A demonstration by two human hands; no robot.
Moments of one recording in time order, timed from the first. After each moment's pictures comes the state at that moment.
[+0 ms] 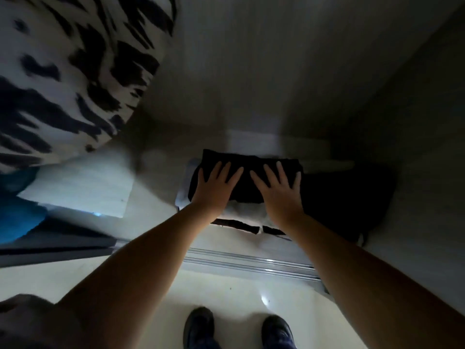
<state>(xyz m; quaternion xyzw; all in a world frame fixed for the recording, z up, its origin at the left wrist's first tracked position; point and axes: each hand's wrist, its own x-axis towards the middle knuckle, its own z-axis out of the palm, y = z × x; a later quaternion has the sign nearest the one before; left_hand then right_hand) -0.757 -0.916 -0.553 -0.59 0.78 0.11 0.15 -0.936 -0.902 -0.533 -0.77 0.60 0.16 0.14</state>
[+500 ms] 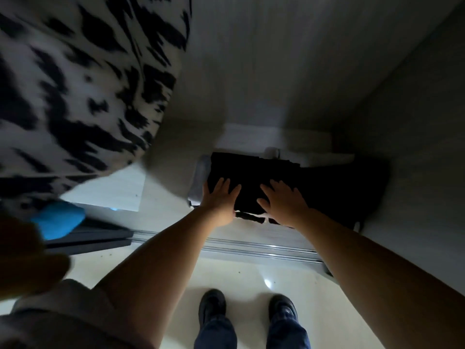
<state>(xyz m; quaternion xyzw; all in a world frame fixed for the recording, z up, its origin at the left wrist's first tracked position) -0.747 -0.889 -0.502 -0.57 0.75 0.24 0.24 -0.930 -0.891 -0.492 -0.73 0.59 0.20 0.28</state>
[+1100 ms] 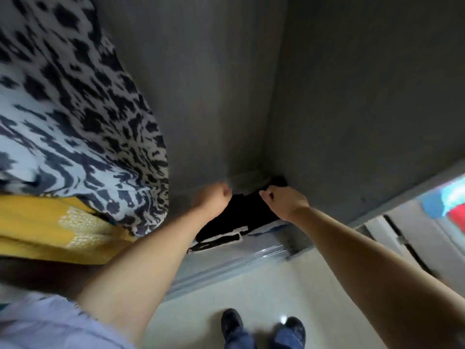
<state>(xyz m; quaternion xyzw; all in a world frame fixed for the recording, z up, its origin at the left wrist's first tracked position) -0.795 -0.849 -0.151 -0.53 0.81 0.24 0.00 -0.982 -0.766 -0.154 -0.58 0.78 -0.03 0.22</state>
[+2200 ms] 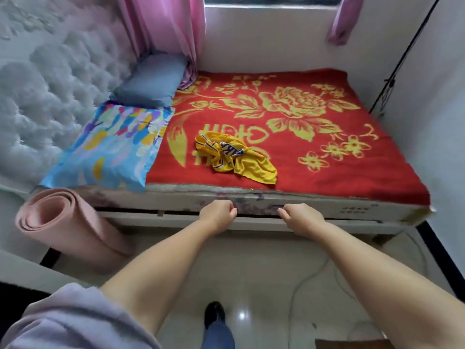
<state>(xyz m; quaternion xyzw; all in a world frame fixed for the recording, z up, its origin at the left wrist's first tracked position) -1.193 -0.221 -0.084 0.05 0.97 0.19 0.16 -1.177 0.011 -0.079 0.01 0.98 -0.10 0.19</state>
